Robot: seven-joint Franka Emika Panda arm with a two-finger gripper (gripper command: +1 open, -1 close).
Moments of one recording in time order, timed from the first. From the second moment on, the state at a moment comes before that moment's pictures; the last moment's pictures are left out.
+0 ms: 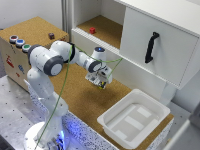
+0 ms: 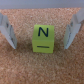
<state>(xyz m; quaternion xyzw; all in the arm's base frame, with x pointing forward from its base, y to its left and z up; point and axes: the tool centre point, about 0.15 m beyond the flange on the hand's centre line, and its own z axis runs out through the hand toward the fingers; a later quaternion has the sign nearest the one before) 0.442 -0.037 0.205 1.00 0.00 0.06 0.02</state>
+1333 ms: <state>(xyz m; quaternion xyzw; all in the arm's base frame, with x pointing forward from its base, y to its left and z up) 0.522 0.058 0.450 0.95 0.07 0.31 0.02</state>
